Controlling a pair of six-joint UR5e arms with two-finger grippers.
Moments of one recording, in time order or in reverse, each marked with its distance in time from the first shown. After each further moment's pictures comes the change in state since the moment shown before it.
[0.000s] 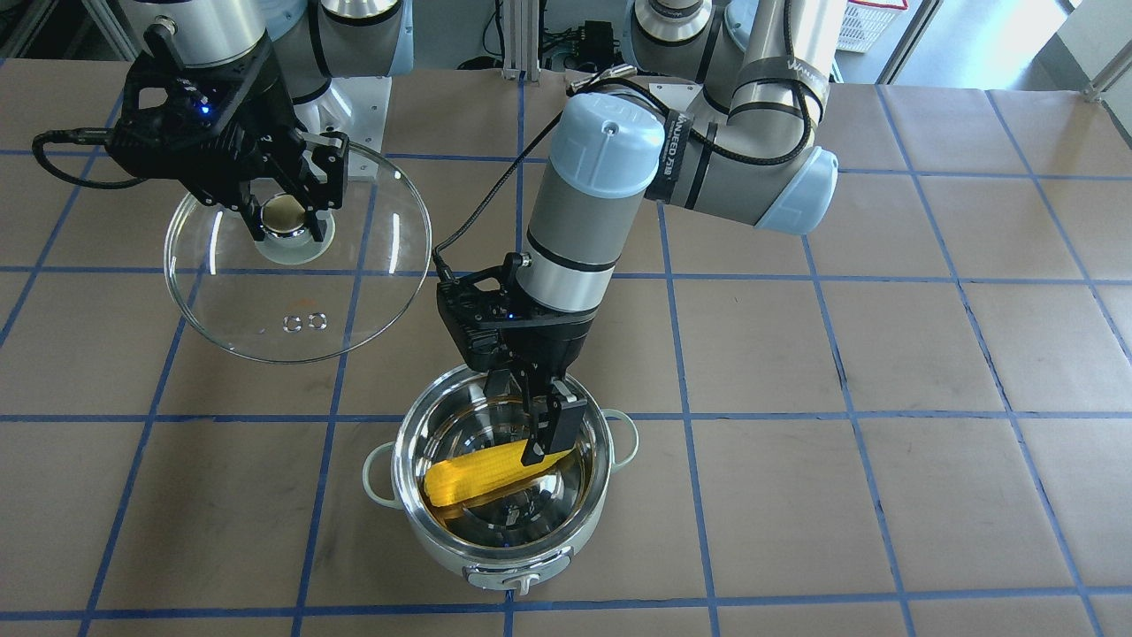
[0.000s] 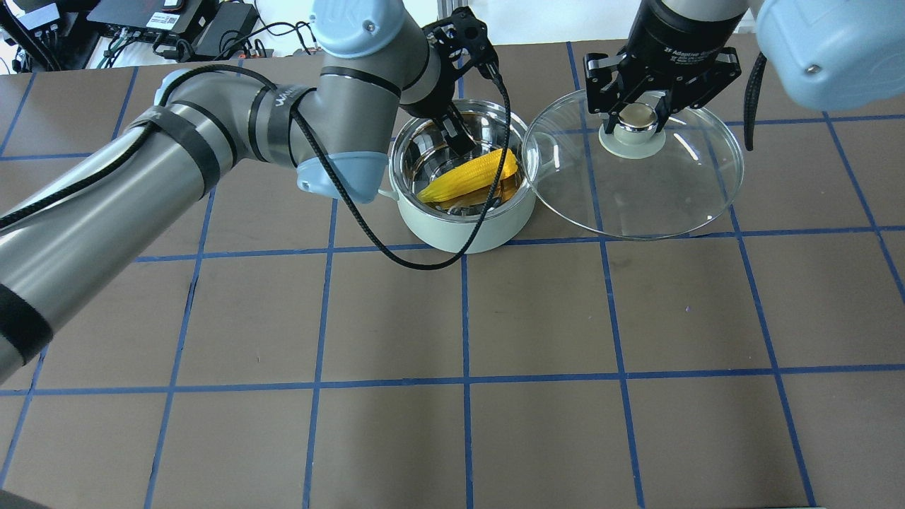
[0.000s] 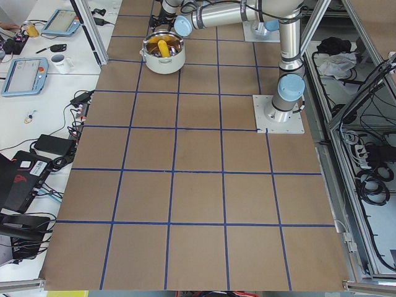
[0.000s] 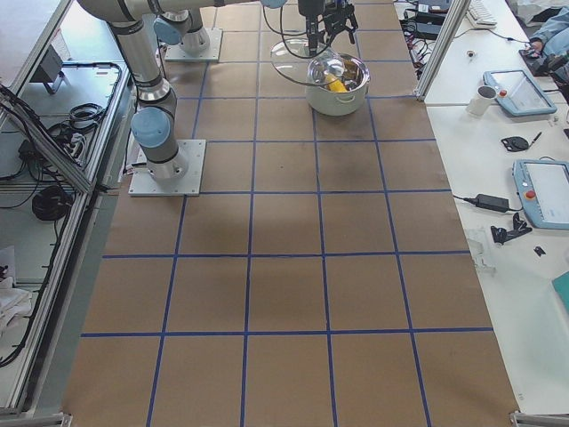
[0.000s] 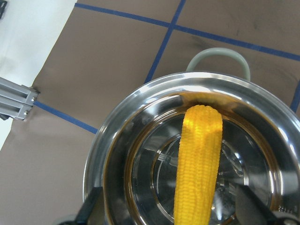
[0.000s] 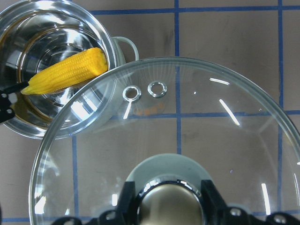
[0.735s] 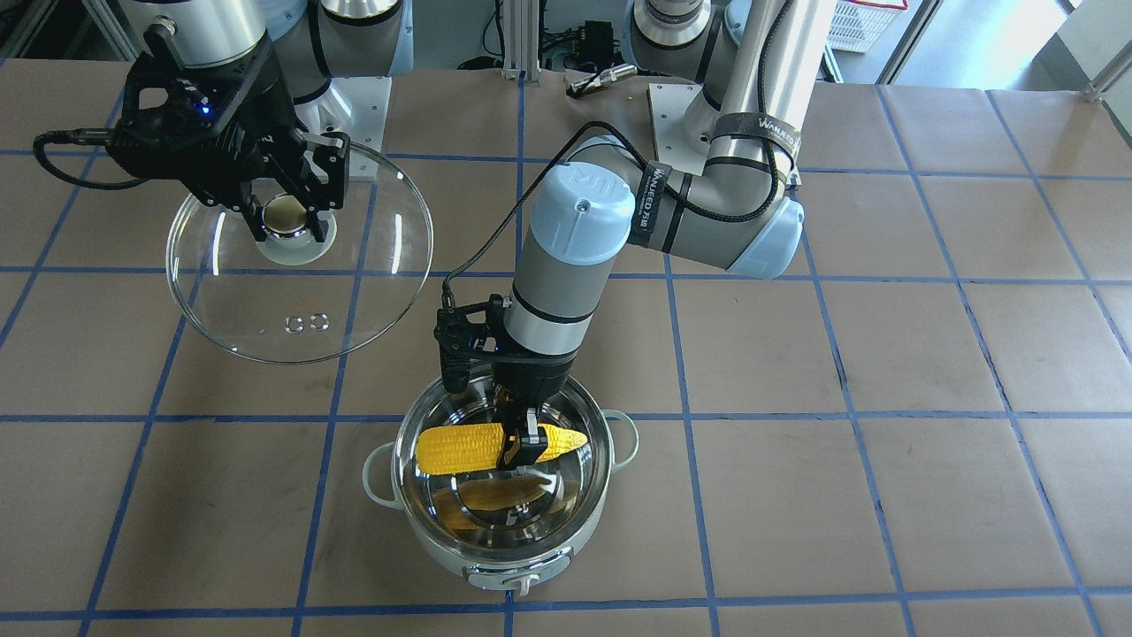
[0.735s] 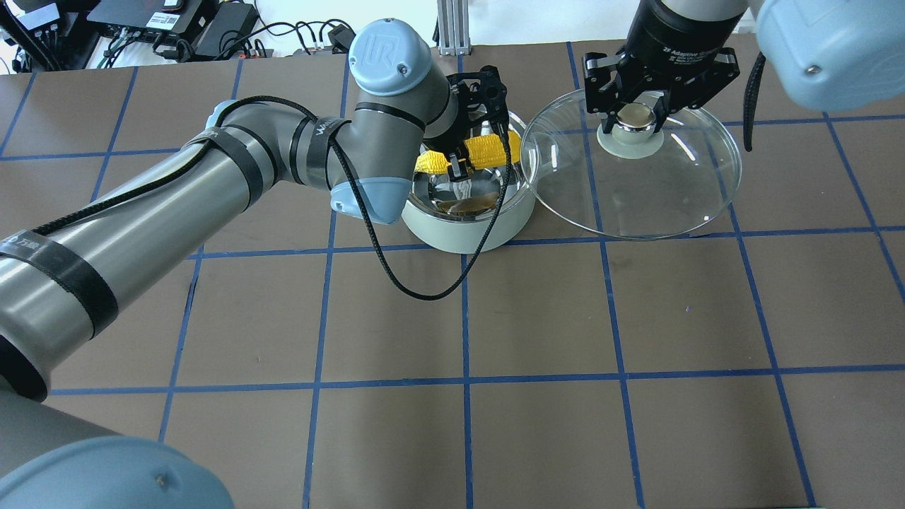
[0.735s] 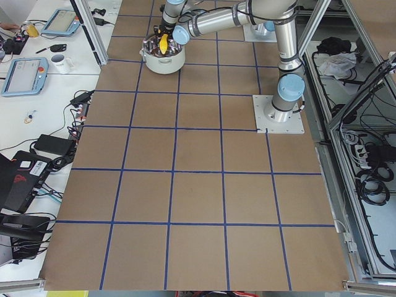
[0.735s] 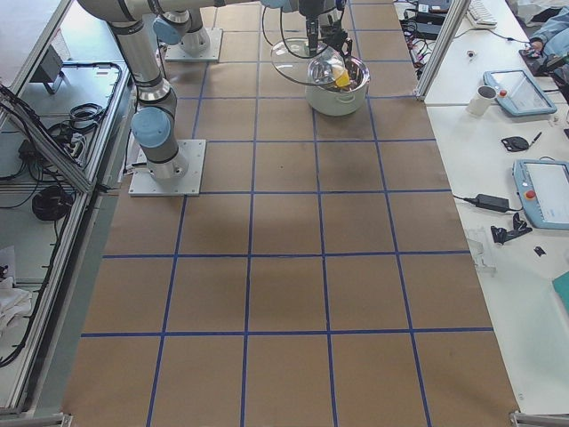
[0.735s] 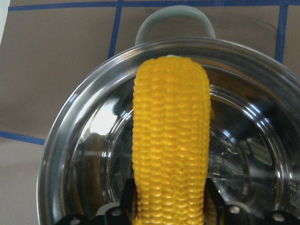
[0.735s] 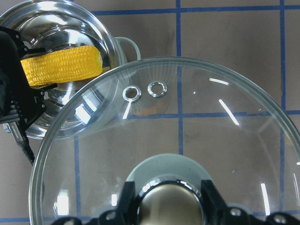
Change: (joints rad) left arm -0.020 -0.089 -0.025 0.034 0.001 0.263; right arm 0.000 0.000 0.000 -0.002 0.007 0.003
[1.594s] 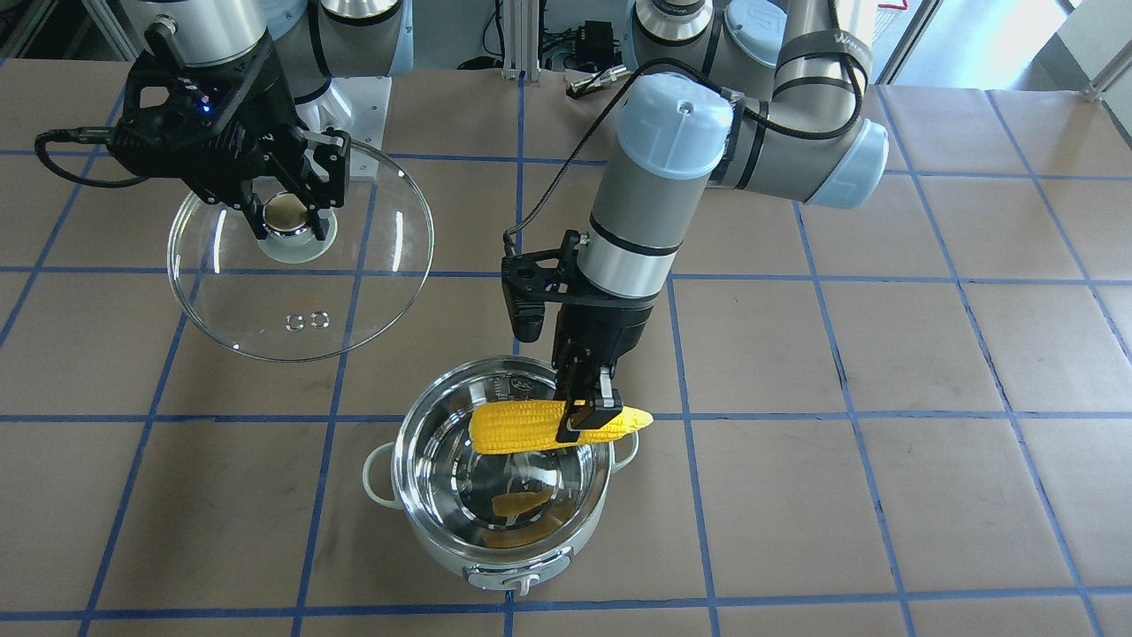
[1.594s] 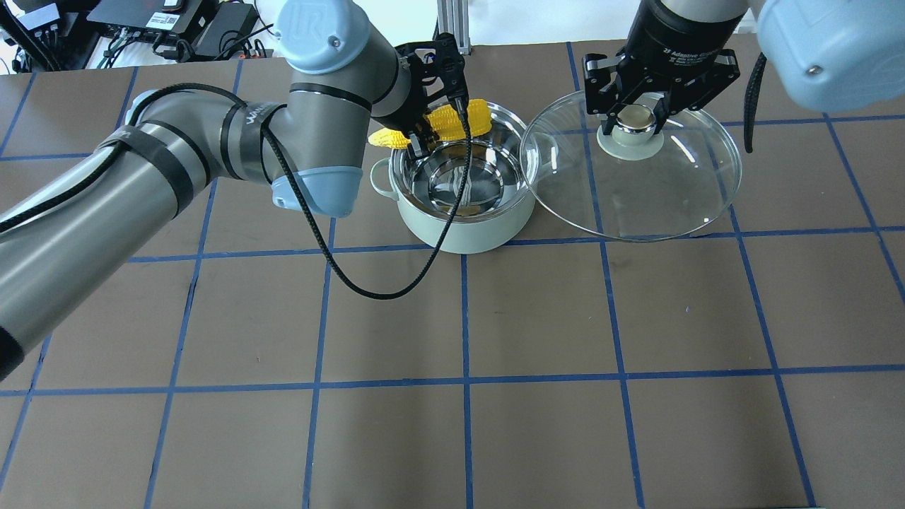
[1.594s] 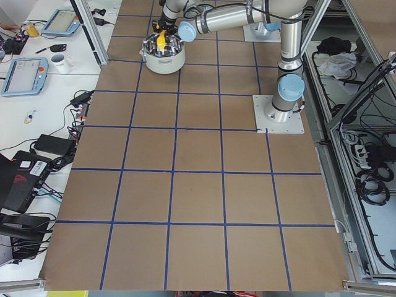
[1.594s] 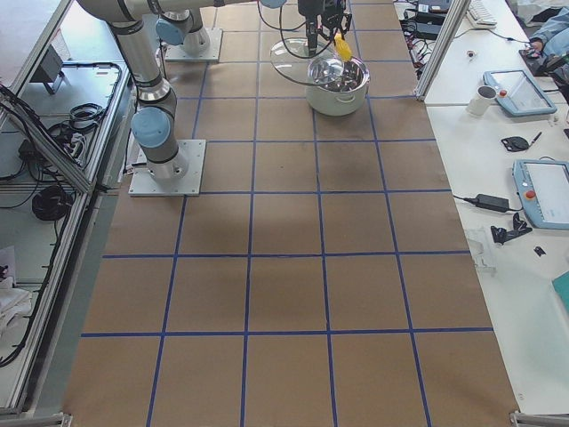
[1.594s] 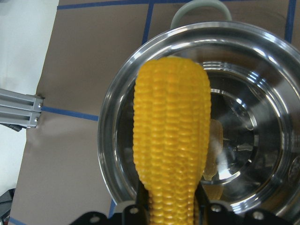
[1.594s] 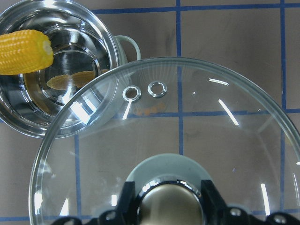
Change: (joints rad) left arm 0.068 0.136 -0.055 -0.013 0.001 0.056; right arm 0.000 0.000 0.000 0.005 0.001 0.003
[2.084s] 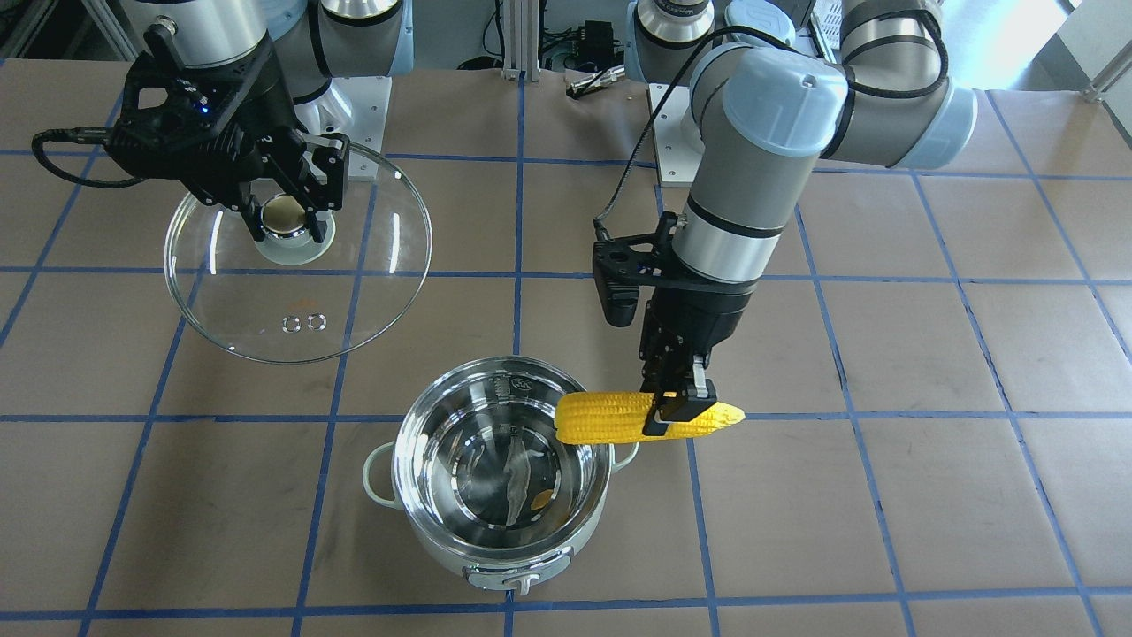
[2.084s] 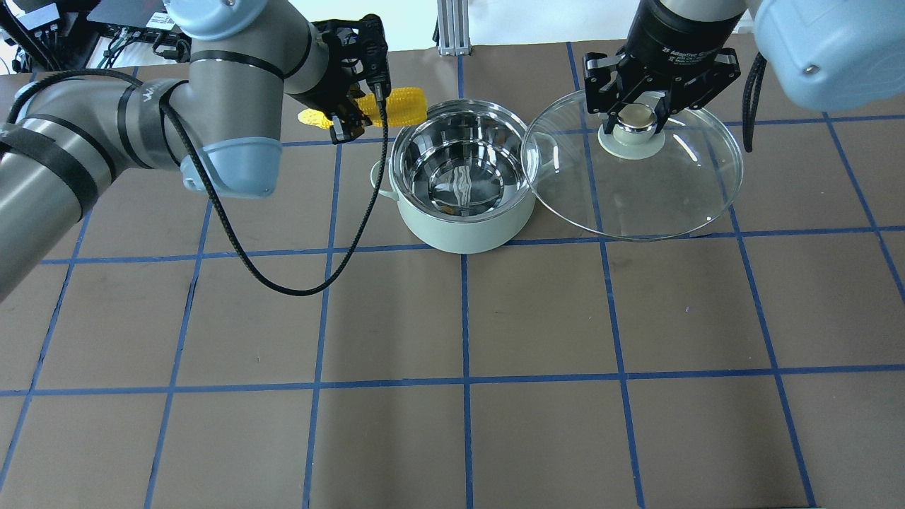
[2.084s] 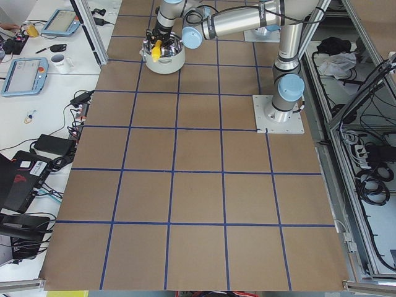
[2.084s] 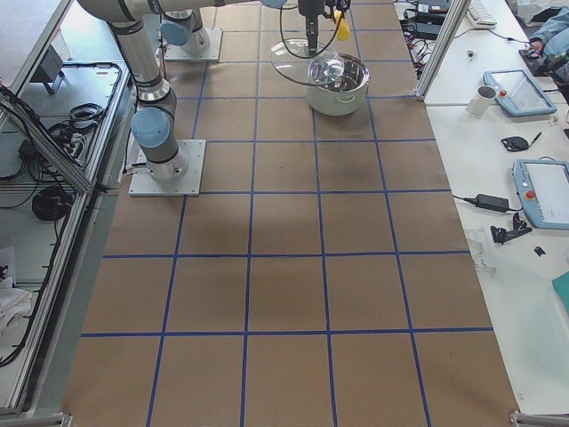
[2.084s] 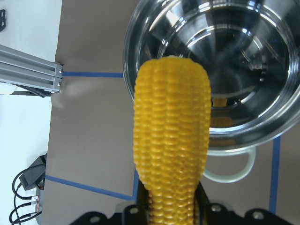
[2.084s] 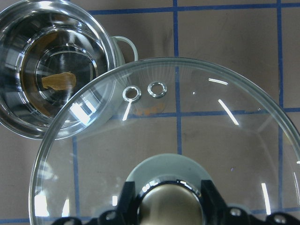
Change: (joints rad) left arm 0.123 0.098 -0.022 -0.092 0.002 0.209; right arm 0.002 0.005 -0.003 0.000 -0.009 0.009
